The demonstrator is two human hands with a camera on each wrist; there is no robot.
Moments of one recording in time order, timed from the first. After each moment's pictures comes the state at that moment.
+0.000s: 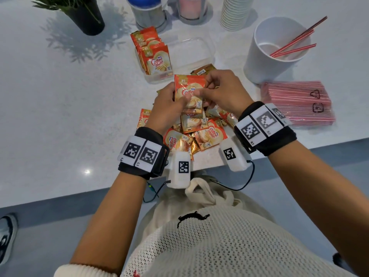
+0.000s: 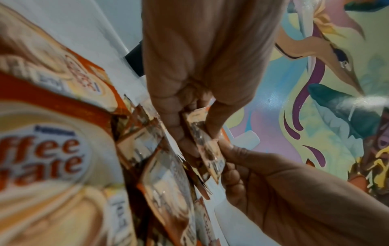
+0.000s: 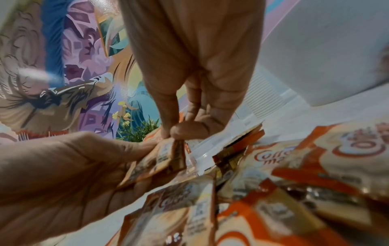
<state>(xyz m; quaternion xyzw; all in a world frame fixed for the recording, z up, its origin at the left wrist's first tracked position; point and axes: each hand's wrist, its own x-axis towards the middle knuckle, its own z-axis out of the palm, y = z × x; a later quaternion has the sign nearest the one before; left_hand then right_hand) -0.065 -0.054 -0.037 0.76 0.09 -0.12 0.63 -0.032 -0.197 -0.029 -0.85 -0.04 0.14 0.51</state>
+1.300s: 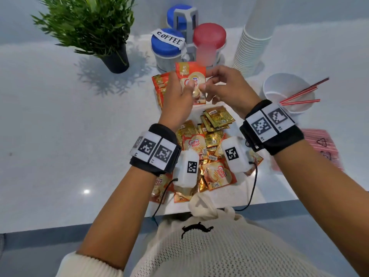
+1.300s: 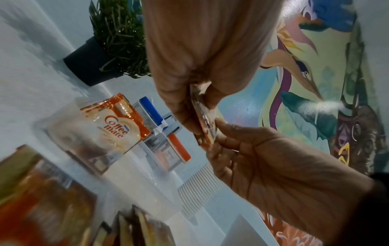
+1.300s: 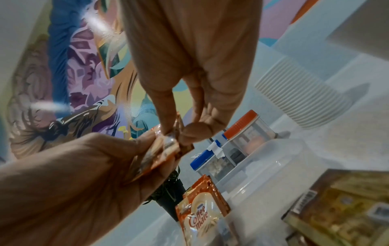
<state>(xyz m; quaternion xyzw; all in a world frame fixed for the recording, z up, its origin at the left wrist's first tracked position) 0.001 -0.051 0.006 0.78 0.08 0.05 0.61 0.037 -0.175 0.017 -0.80 -0.08 0.11 0.58</state>
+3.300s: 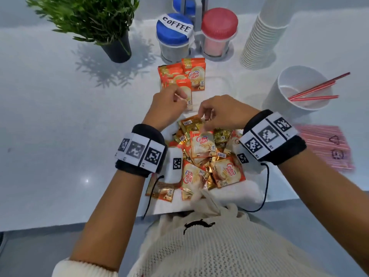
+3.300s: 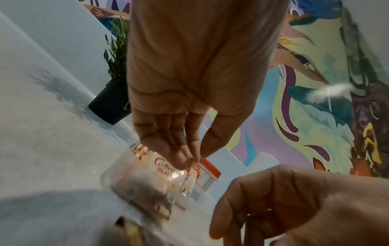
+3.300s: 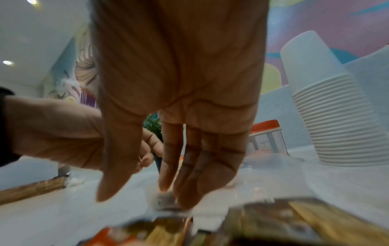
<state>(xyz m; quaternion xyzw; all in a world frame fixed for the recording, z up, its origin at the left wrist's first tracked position) 0.002 -0.003 -0.013 0.88 0.09 -0.07 0.46 0.022 -0.158 0.000 -0.92 -0.23 0.27 0.18</state>
